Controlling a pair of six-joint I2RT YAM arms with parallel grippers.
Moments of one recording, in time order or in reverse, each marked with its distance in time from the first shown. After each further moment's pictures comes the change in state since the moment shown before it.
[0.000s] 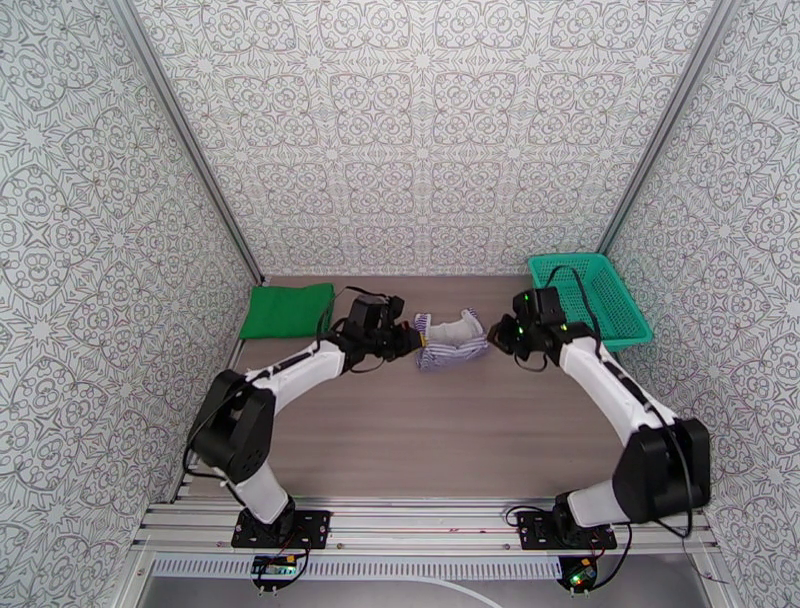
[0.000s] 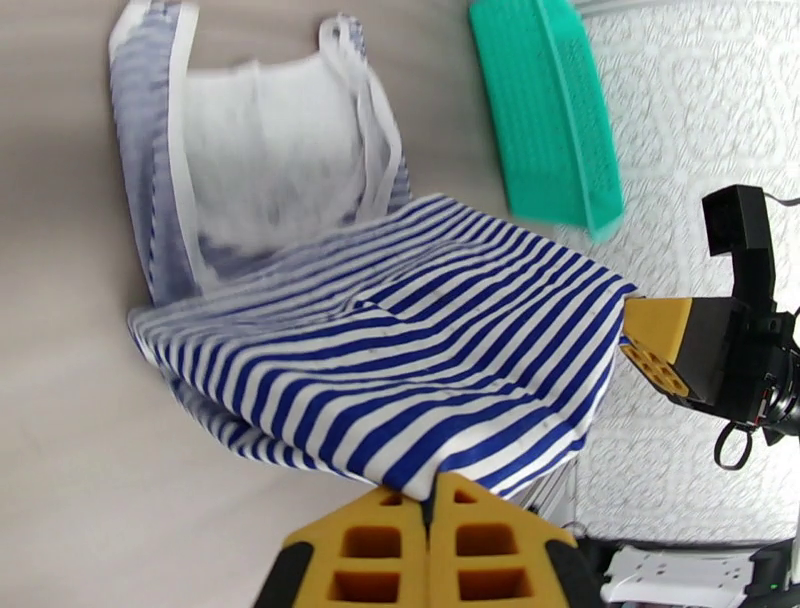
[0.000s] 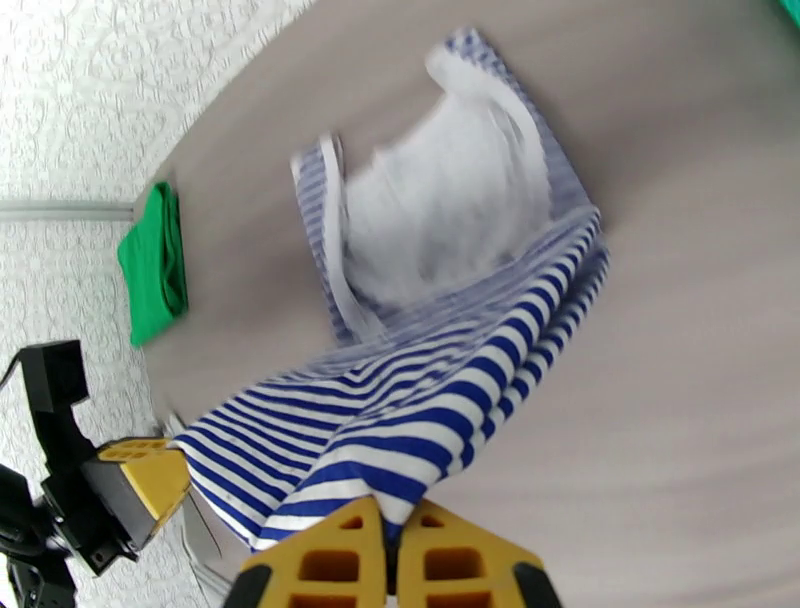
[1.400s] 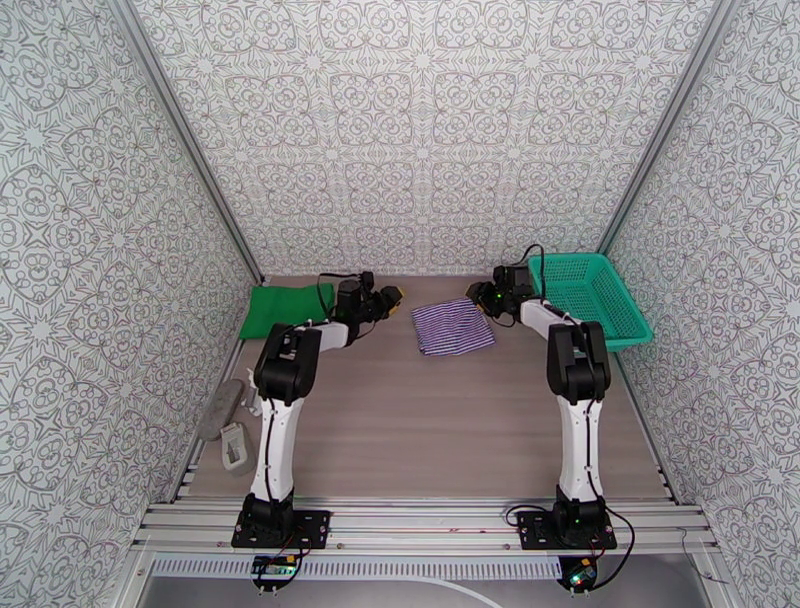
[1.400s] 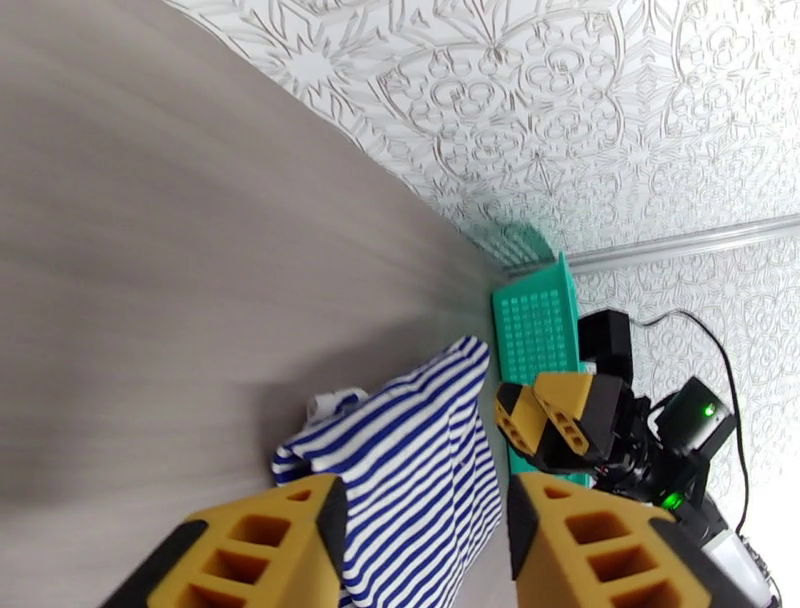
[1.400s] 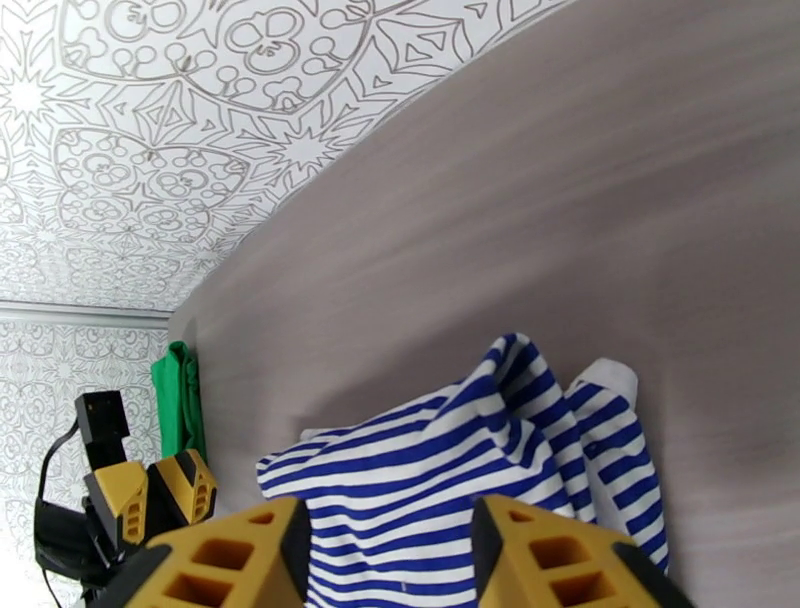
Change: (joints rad) left arm 0.231 0.557 0.314 0.563 -0.002 -0.216; right arm -0.097 0.751 0.483 0.451 -0.199 -0.002
